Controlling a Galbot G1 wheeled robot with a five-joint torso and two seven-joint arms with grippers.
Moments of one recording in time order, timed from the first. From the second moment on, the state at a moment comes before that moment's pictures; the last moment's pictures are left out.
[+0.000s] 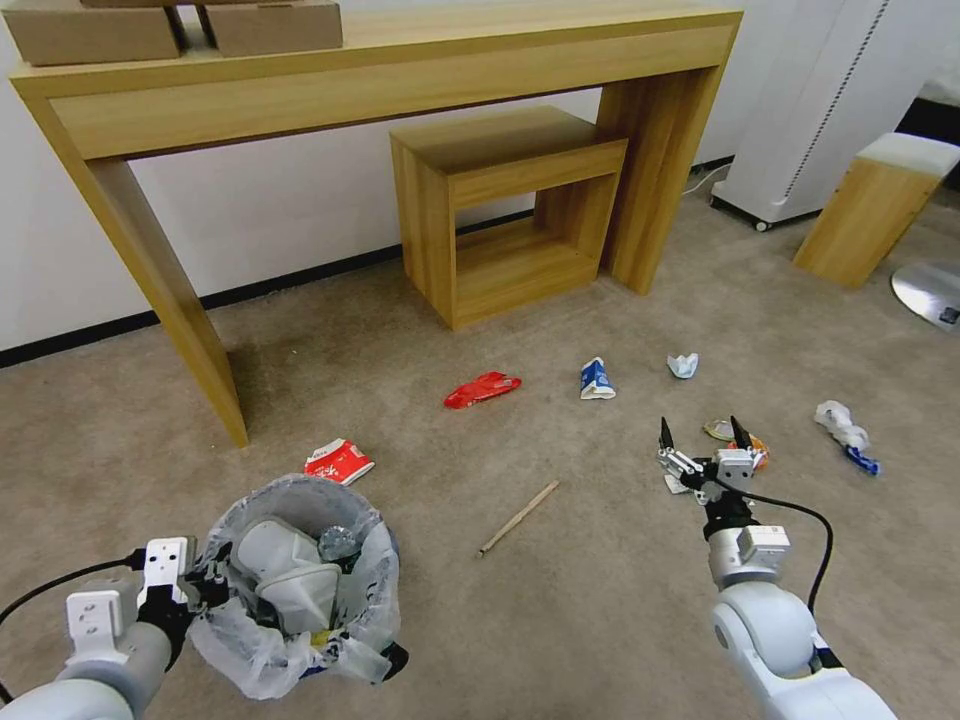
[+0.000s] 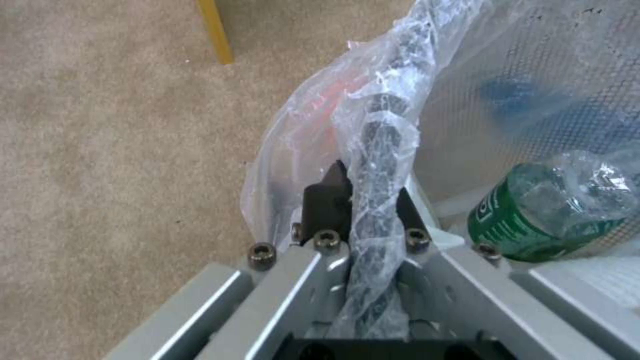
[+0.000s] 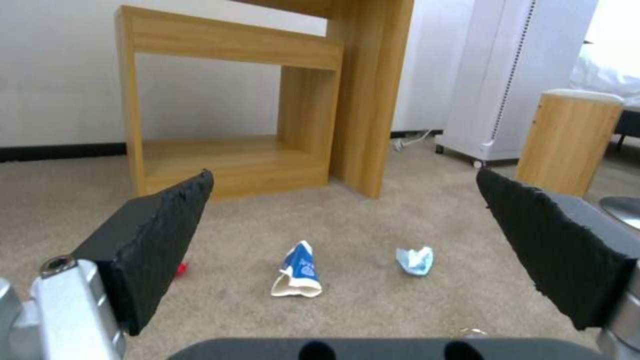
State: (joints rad) left arm 1.96 -0.77 -0.80 -2.31 -0.93 0.38 -0.47; right arm -1.33 1.11 0.42 1.77 0.28 0.24 0.27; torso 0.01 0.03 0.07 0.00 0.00
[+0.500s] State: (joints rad) left arm 1.96 -0.75 -0.78 -2.30 -0.93 0.37 -0.47; right arm -1.33 1.11 0.41 1.76 0.28 0.24 0.27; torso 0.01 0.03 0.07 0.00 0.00
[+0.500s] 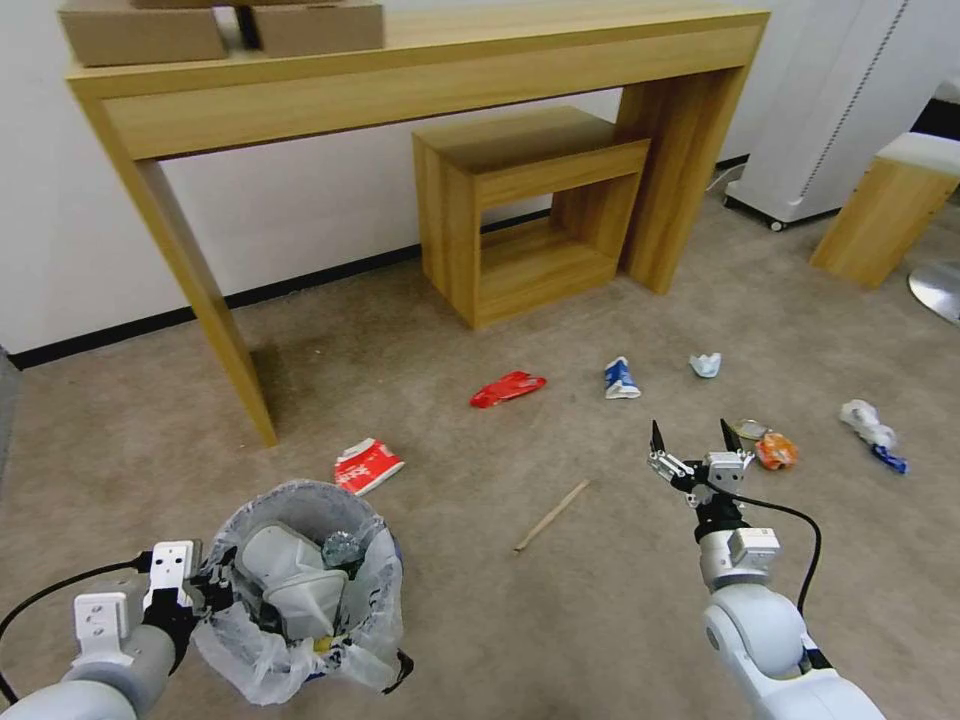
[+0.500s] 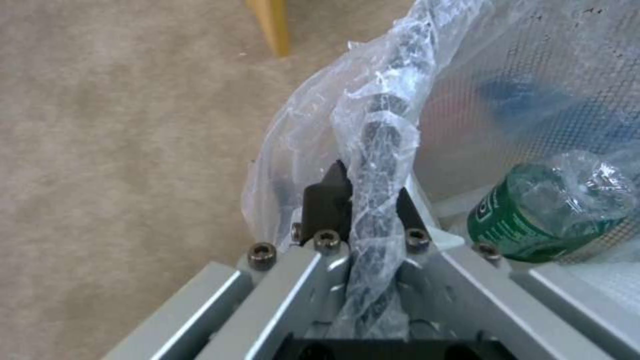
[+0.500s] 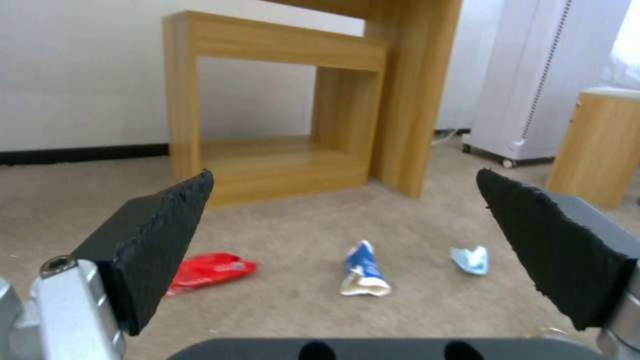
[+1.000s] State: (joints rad) left arm 1.96 -0.76 -0.76 -2.29 -0.92 0.37 -0.47; right arm -1.33 1.09 0.40 1.77 0.30 0.25 0.26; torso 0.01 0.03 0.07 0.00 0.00
